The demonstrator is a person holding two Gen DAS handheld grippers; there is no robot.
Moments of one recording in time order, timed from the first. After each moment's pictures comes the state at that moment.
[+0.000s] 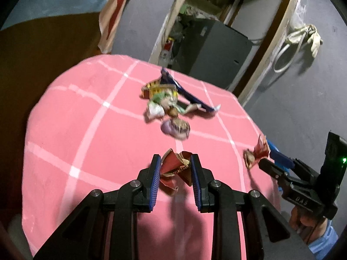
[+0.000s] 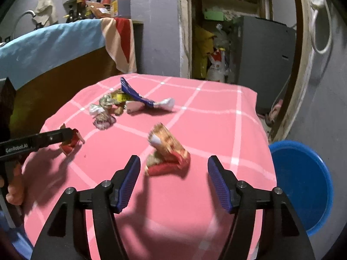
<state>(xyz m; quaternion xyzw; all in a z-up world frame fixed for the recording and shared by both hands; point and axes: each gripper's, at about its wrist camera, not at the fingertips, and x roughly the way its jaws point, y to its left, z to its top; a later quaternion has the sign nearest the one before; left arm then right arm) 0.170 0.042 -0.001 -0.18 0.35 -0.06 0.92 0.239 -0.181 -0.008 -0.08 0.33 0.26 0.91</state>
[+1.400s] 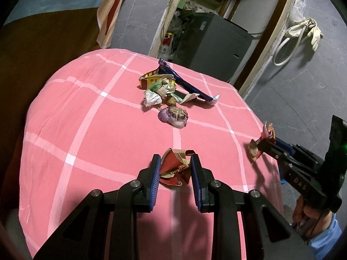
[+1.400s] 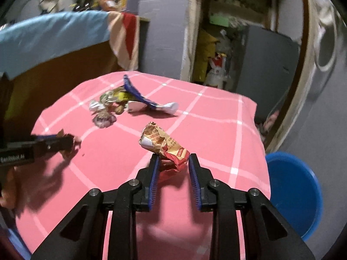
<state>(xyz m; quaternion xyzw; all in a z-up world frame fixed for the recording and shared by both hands) 0.166 0.036 -0.004 -0.18 0.36 -0.05 0.91 0.239 -0.166 -0.002 -0.12 0.32 0.24 0.91</state>
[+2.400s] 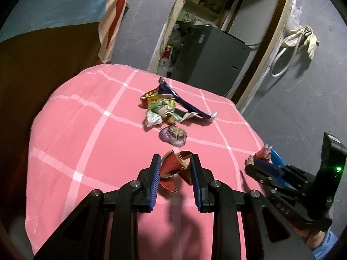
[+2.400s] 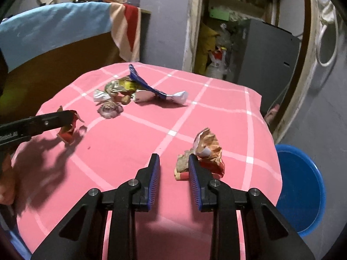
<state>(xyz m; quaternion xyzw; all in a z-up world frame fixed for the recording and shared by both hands) 0.168 0.038 0.009 -0.18 0.32 -0.05 0.93 0.231 -0.145 -0.016 -0.13 0.33 0.24 0.90</state>
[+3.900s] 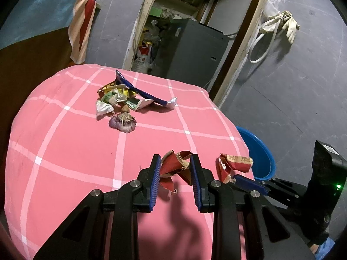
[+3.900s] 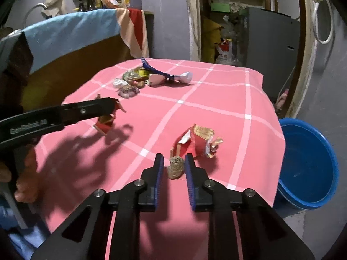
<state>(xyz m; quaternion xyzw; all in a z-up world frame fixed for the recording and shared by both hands) 0.163 -0.009 0.014 -0.15 0.32 -0.11 0.93 0.187 -0.183 -0.023 -0.08 0.36 0.27 0.89</state>
